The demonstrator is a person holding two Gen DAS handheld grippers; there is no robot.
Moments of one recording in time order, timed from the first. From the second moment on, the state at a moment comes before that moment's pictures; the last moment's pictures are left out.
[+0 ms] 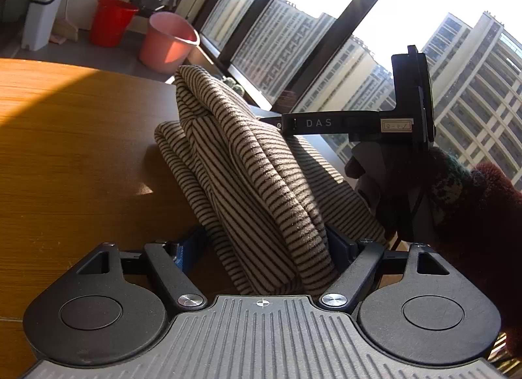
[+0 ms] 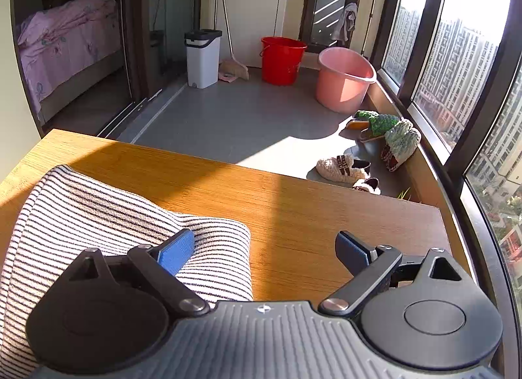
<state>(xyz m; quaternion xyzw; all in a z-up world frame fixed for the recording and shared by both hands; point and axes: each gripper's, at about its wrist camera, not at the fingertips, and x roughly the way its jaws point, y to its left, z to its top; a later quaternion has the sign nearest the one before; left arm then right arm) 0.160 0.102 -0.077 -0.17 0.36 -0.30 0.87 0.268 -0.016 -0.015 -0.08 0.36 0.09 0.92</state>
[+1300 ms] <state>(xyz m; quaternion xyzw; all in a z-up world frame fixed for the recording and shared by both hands) 0.193 0.082 -0.072 -0.22 0.39 -0.27 0.85 0.170 -0.114 -0.054 0.20 0.36 0.22 0.88</state>
